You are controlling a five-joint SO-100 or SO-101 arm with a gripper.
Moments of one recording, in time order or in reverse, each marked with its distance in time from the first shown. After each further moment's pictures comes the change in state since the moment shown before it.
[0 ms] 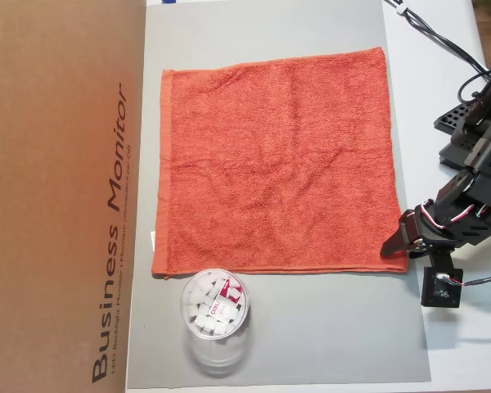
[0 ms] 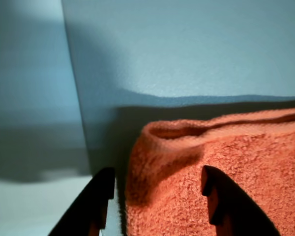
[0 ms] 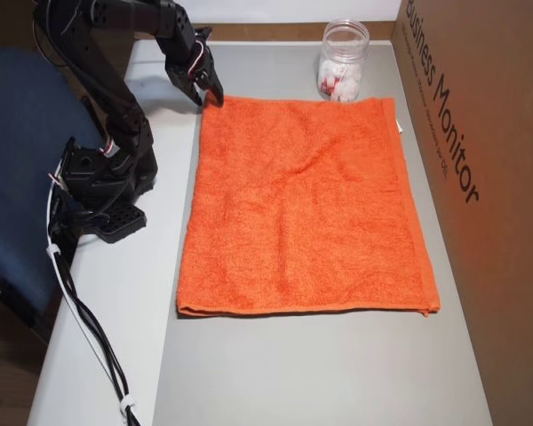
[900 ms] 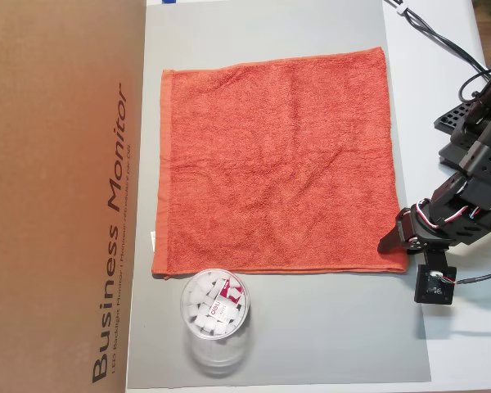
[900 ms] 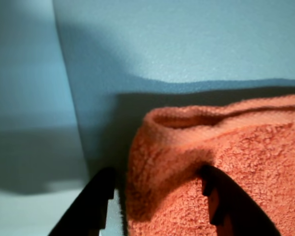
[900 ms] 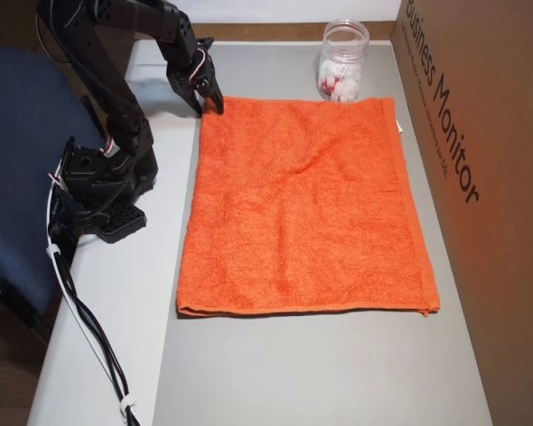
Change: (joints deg) arm 1.1 -3.6 0.3 -0.5 0.0
